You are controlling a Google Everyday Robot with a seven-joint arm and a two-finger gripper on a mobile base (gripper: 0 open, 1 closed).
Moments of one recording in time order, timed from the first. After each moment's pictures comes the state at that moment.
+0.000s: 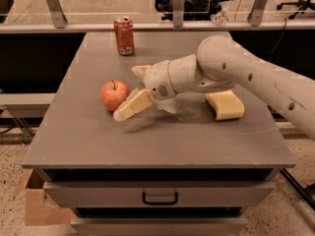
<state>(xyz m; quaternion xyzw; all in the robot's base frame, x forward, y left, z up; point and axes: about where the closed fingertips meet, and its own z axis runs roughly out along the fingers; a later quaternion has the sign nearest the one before) 0.580 0.081 0.852 -0.54 0.64 0.34 0.42</state>
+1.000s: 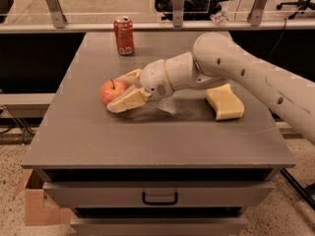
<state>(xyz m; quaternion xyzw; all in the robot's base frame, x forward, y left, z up) 0.567 0.097 0.855 -0.59 0.59 0.38 0.41</state>
